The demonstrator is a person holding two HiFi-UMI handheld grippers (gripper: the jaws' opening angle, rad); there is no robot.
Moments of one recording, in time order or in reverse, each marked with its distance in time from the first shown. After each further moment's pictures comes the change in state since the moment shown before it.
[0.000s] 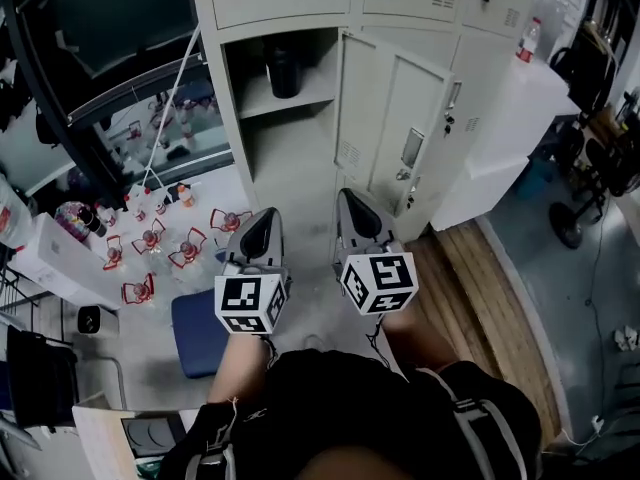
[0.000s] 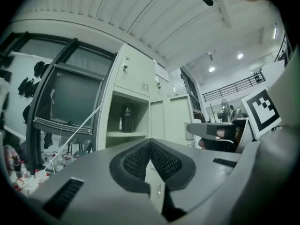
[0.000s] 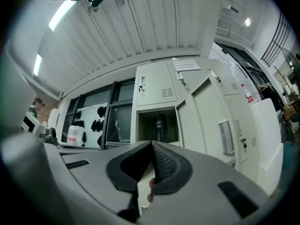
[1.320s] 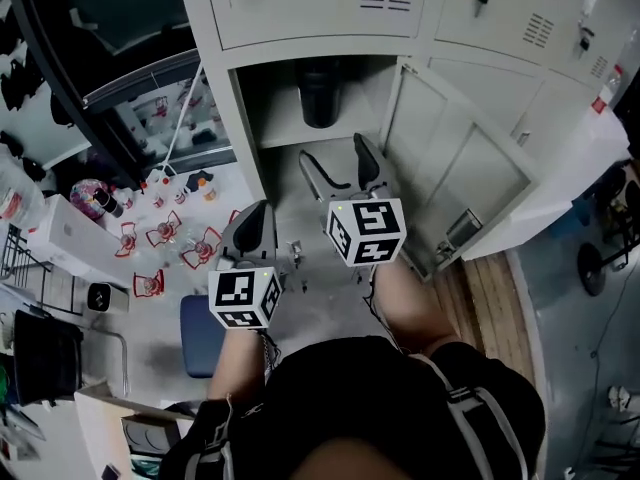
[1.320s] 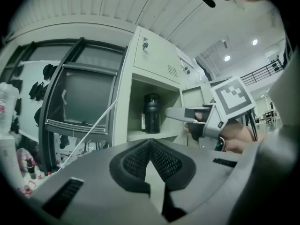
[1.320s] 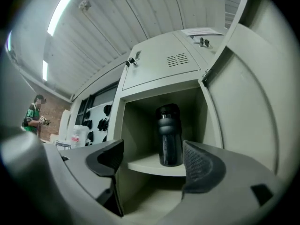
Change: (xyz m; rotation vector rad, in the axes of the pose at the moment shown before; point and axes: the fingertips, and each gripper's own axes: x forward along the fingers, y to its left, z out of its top) left arm 0.148 0.122 -0.003 -0.004 0.052 0.199; right arm 0.269 -0.034 0.004 -0.015 0.021 0.190
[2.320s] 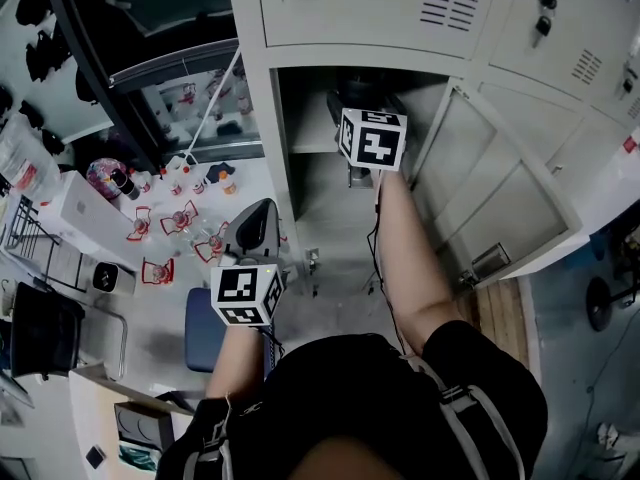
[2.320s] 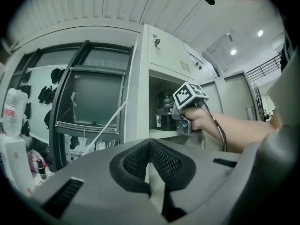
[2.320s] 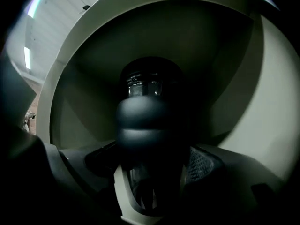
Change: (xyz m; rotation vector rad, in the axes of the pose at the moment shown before) left arm 0.009 0.054 -0.008 0.010 0.012 0.109; right arm 0.160 -0.059 -0.012 -0.010 0.202 -0.119
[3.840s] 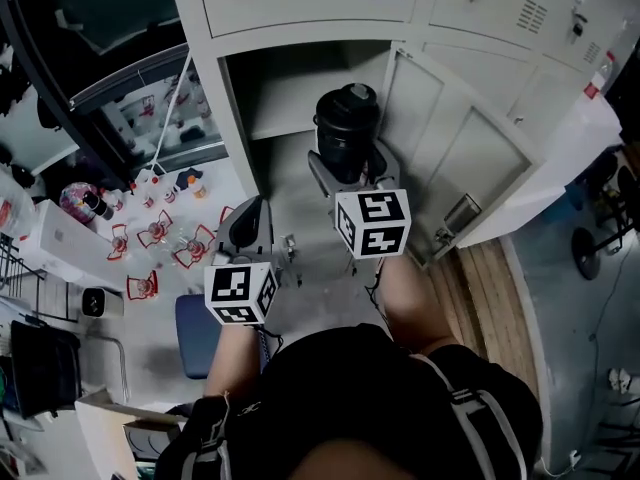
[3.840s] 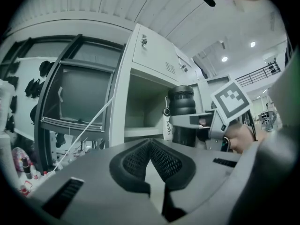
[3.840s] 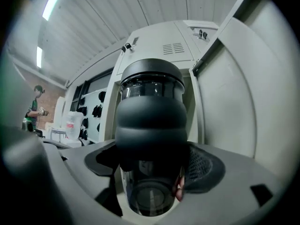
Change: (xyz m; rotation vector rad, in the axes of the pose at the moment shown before) left arm -0.013 -0.051 -0.007 -0.008 0.002 -0.155; right arm -0.167 0.017 -0.055 -0.050 -0.056 0.035
